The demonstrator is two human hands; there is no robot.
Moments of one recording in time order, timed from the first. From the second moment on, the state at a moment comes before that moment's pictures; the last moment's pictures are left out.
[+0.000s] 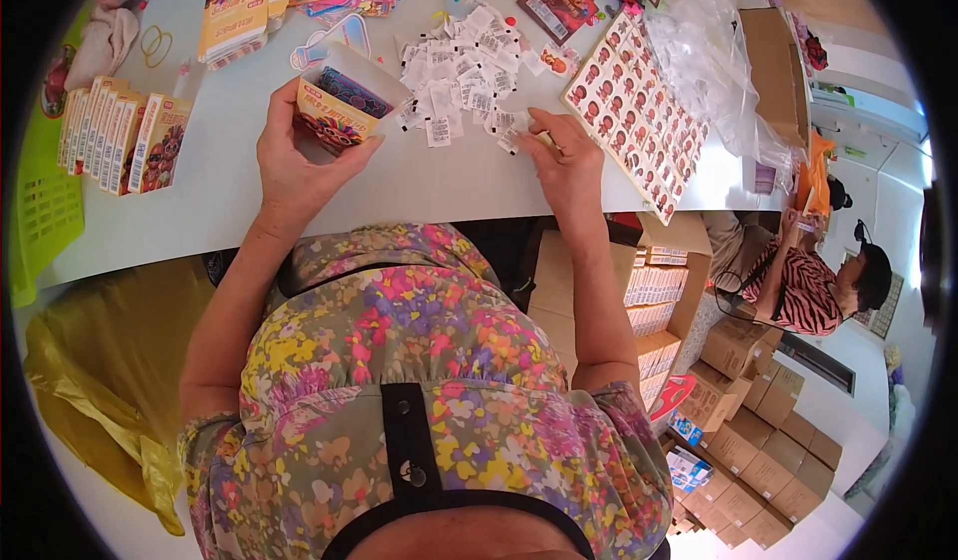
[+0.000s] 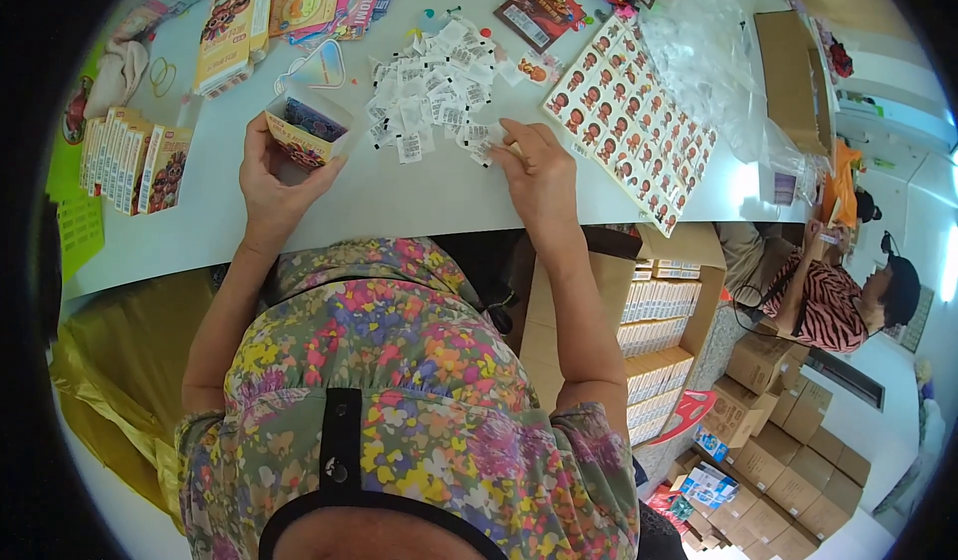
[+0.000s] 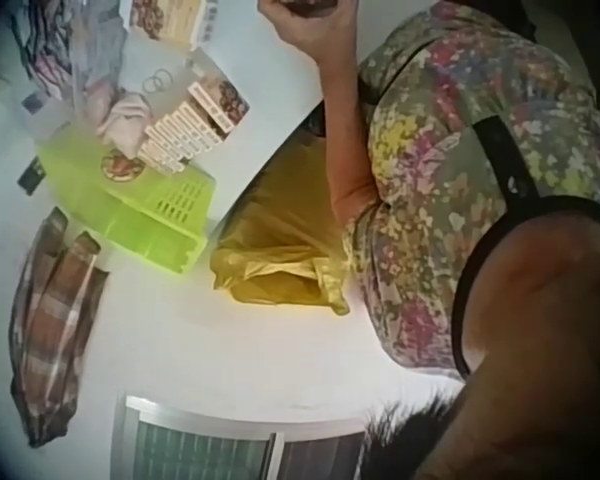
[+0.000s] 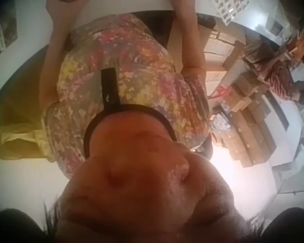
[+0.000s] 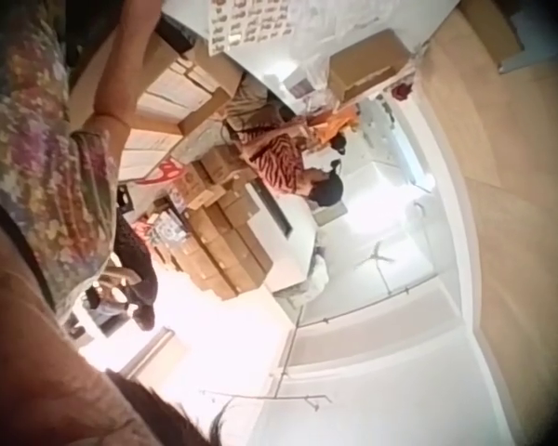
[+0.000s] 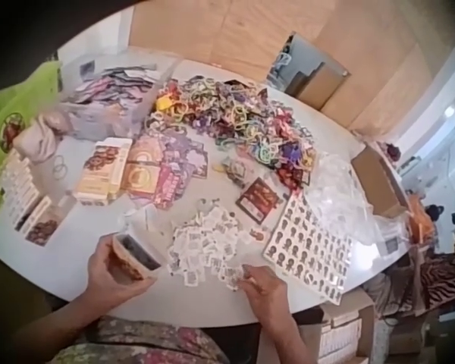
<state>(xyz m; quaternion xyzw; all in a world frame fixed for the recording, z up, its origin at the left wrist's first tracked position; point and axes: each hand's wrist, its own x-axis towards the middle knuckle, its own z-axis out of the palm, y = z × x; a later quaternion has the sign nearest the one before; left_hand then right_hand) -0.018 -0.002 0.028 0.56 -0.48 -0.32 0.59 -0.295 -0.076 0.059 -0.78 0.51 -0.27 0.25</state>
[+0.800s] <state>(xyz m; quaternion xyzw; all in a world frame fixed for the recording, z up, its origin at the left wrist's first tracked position) -0.014 0.000 0.023 0.58 -0.47 -0.32 0.59 -0.302 -0.071 0.058 -0.79 0.50 -0.23 0.27</state>
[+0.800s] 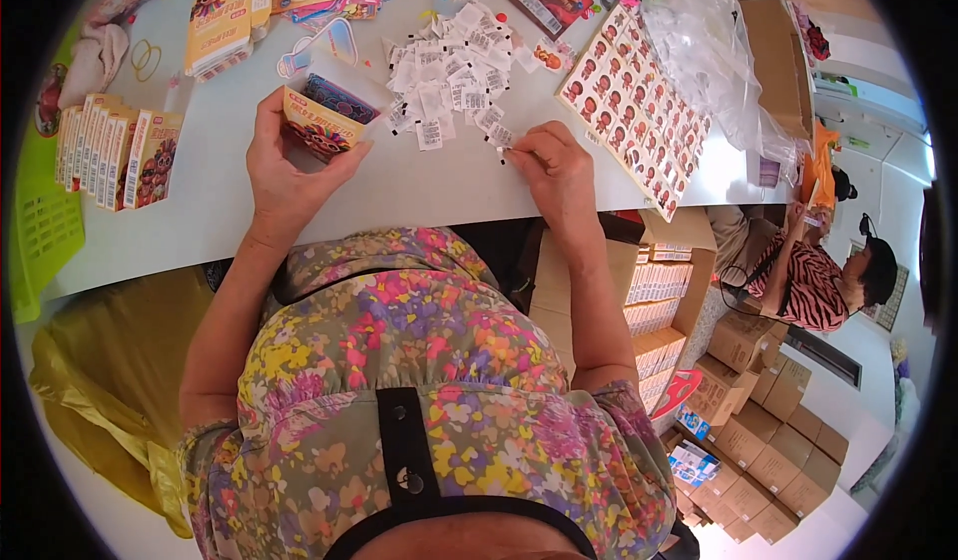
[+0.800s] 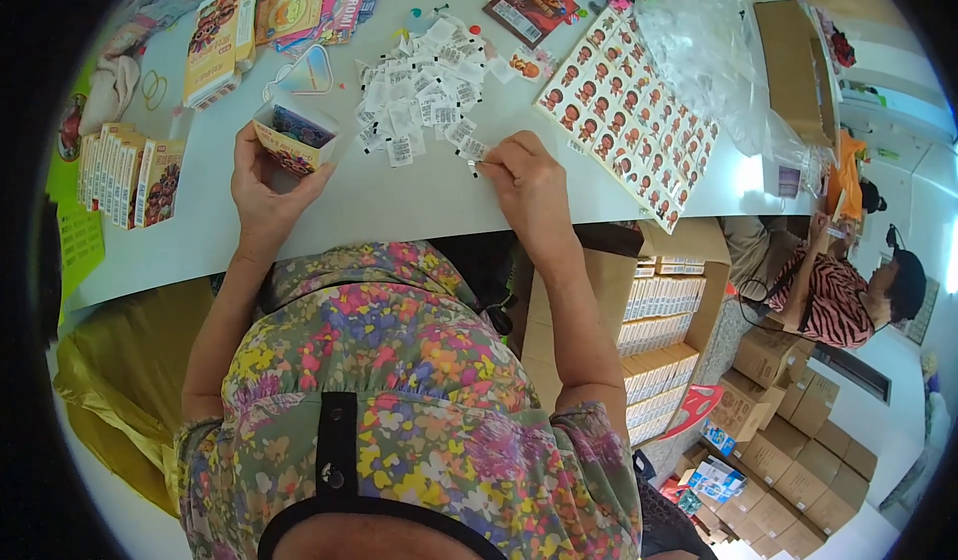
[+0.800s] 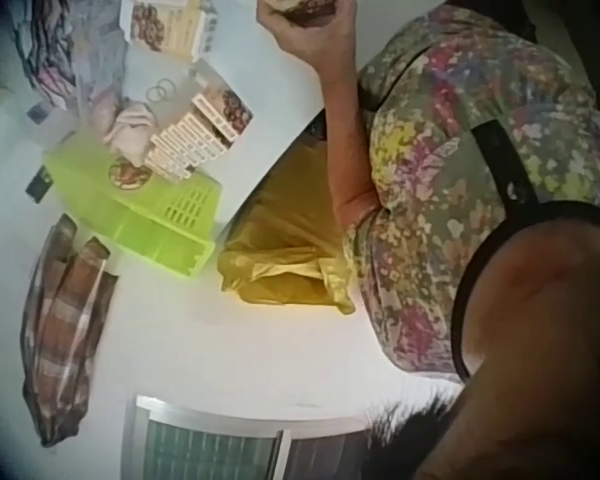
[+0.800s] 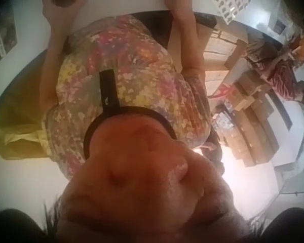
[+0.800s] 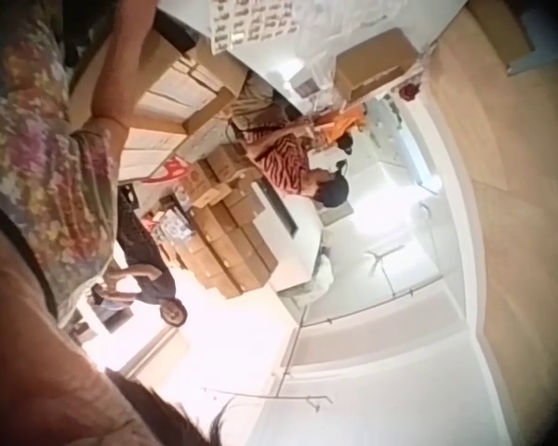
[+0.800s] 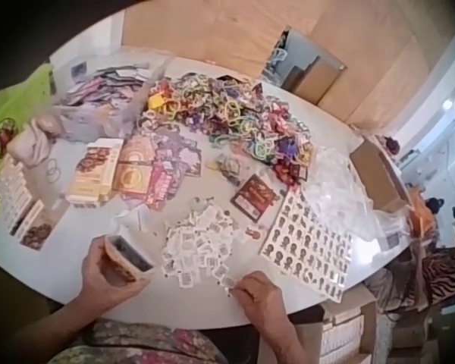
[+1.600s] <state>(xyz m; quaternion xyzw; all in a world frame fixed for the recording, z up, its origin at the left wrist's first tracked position) -0.017 -0.001 0.032 0.59 -0.54 -0.25 0.55 -0.143 -0.101 0.149 -0.92 0.21 -0.23 0.24</state>
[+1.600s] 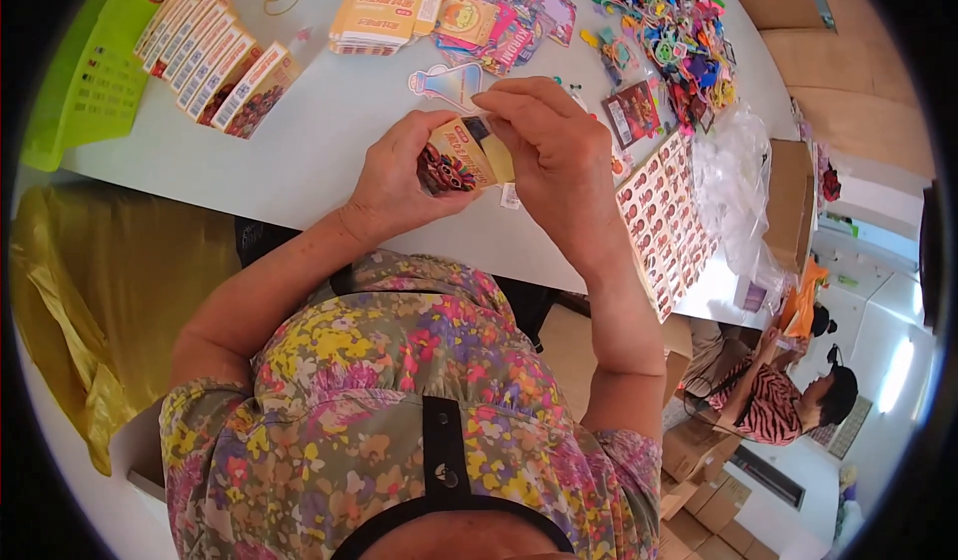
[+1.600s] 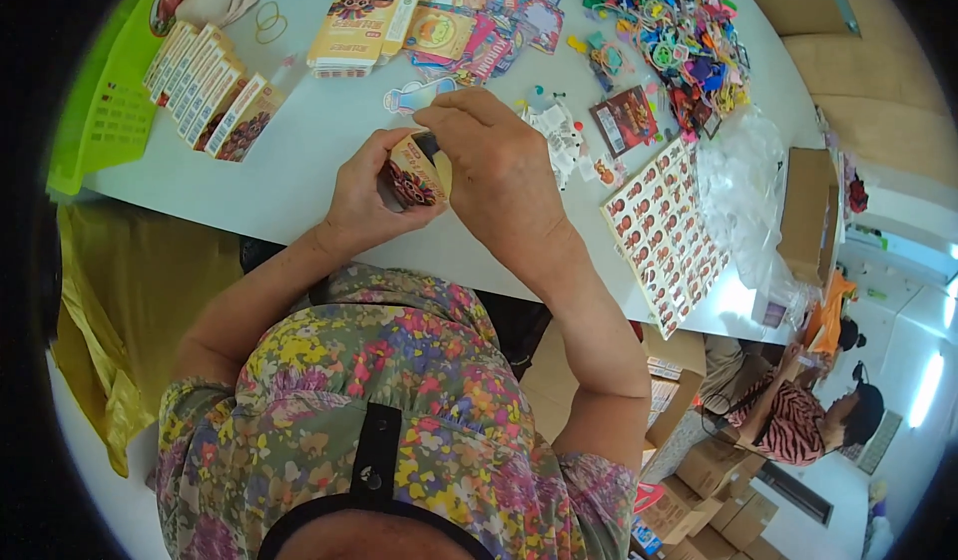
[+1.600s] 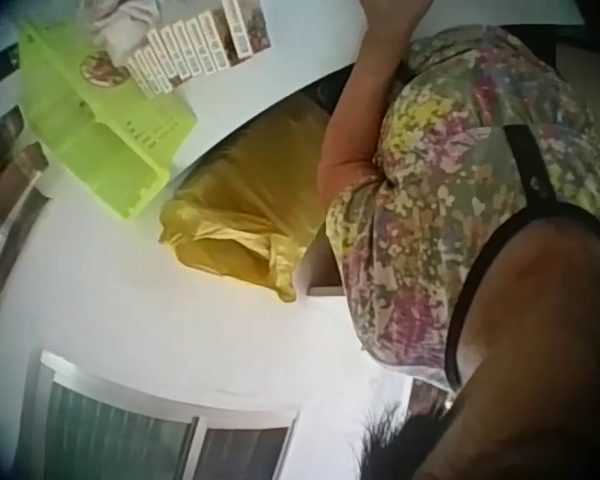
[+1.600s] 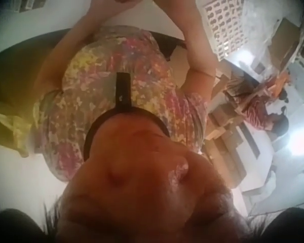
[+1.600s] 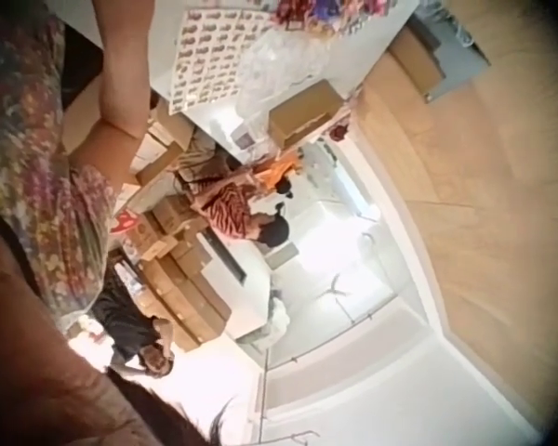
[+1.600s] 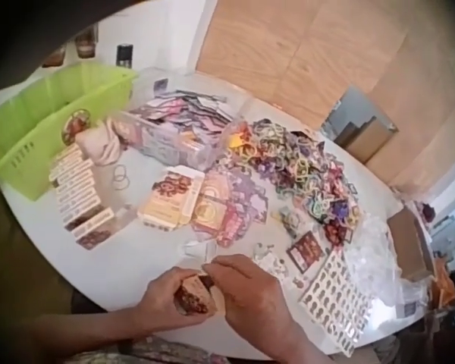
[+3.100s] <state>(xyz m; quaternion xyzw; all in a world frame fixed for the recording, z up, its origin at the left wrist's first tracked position) -0.034 0.048 0.051 0.48 -0.42 -0.54 0.55 -0.214 -0.037 0.053 -0.61 0.35 -0.37 0.60</state>
